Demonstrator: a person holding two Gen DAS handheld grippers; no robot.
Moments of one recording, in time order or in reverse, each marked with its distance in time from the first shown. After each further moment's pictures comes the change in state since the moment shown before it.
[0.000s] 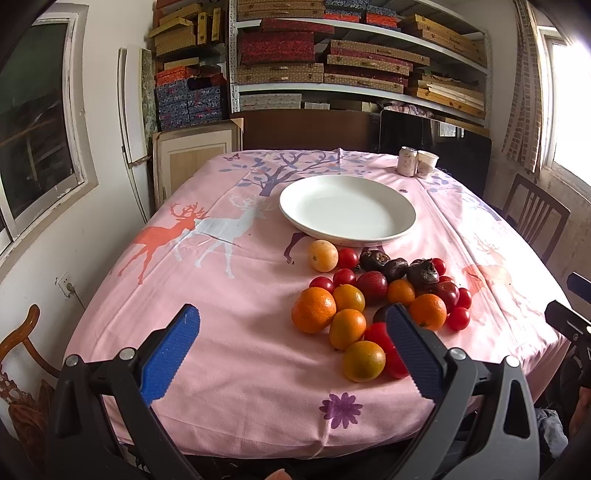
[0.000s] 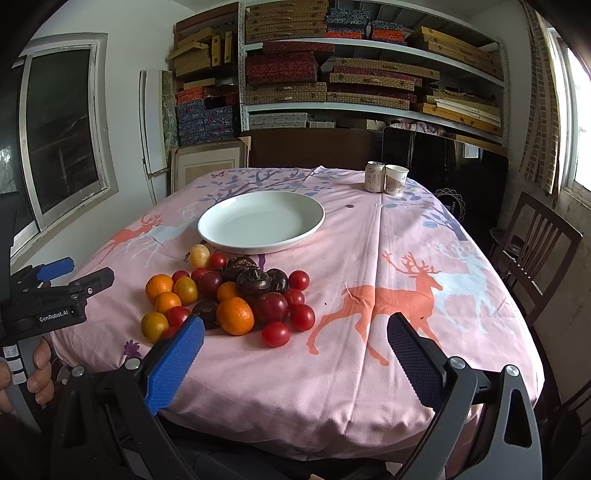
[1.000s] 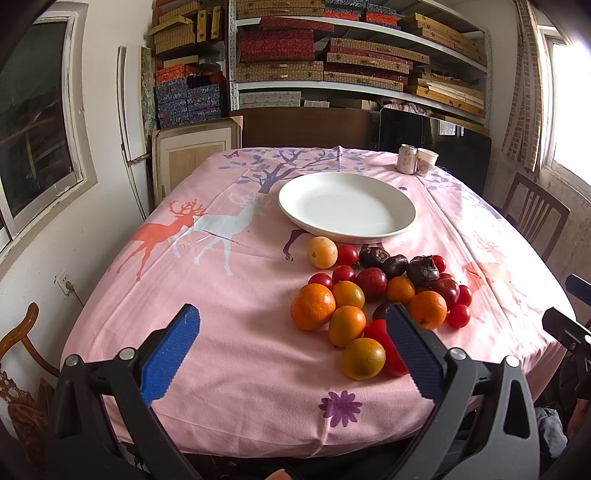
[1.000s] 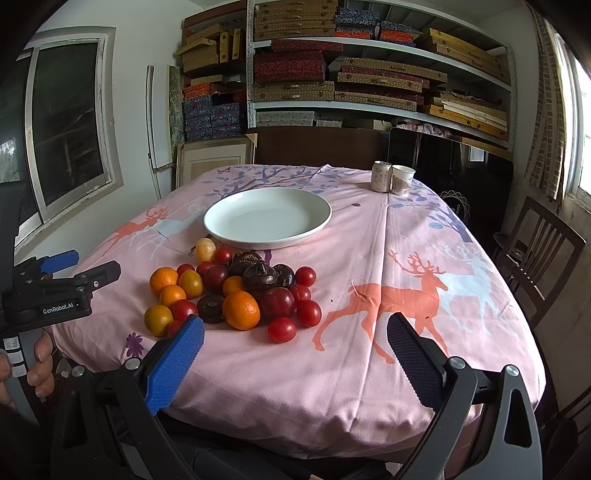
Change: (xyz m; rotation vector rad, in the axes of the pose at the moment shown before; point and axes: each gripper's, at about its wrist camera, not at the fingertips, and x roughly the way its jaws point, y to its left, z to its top) left arm 0.001 -0.002 -0.003 0.000 0.005 -0.003; right arm -0.001 0.008 -0.003 -0.025 0.001 0.009
